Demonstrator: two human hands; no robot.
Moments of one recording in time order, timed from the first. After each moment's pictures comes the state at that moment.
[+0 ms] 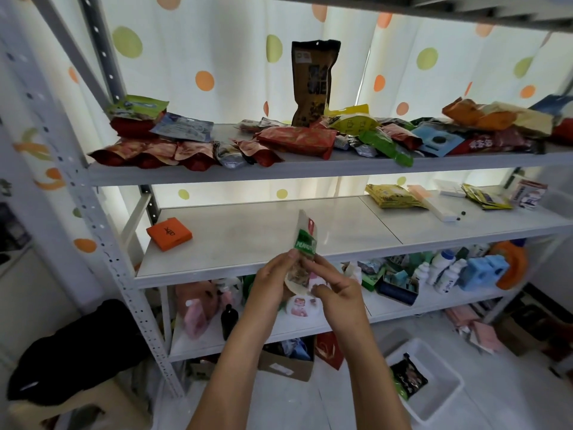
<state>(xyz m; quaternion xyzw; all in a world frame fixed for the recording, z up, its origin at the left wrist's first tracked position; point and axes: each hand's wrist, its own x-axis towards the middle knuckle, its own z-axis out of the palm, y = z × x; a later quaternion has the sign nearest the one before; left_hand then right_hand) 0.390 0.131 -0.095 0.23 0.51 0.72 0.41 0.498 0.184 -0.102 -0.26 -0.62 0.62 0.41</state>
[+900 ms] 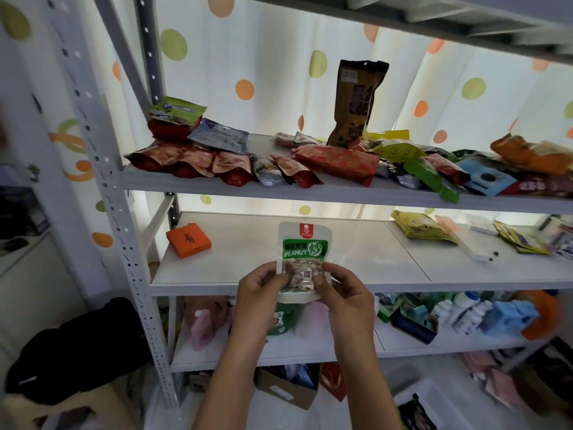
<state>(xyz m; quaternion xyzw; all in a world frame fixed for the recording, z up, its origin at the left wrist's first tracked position) 0.315 0.122 -0.090 0.19 0.55 0.76 0.28 0.420 0.195 -0.089 -0.31 -0.53 0.65 0.45</state>
